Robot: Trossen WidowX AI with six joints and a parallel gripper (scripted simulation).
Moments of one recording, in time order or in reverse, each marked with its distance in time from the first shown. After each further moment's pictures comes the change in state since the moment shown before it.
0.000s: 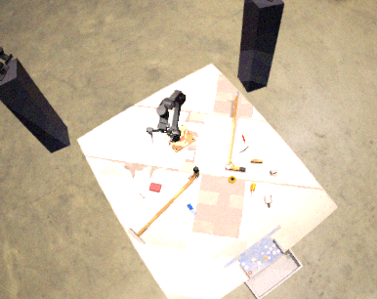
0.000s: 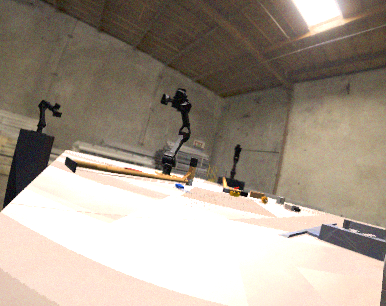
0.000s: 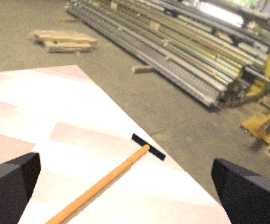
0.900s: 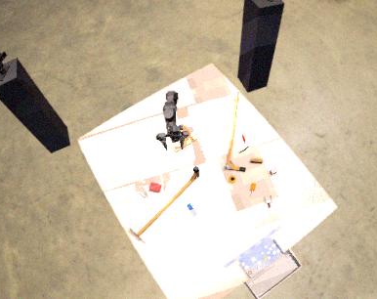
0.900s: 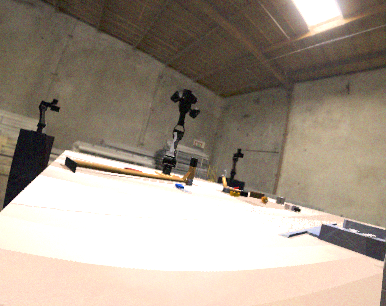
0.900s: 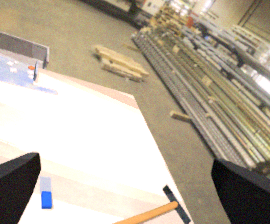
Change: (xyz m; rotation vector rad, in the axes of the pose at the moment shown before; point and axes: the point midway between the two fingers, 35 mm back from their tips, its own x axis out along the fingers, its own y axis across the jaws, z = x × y) arm 0.015 0.073 0.017 -0.335 -0.135 0.251
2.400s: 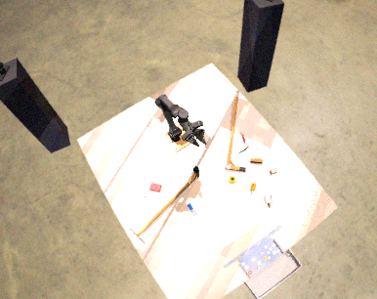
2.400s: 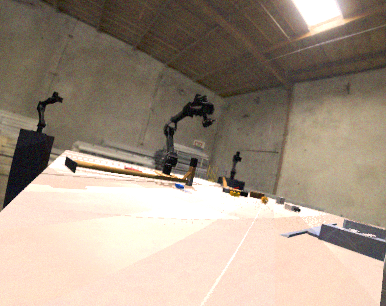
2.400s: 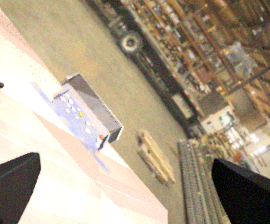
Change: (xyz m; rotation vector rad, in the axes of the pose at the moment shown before) arm 0.004 0.128 0.058 -0.502 -0.364 0.329
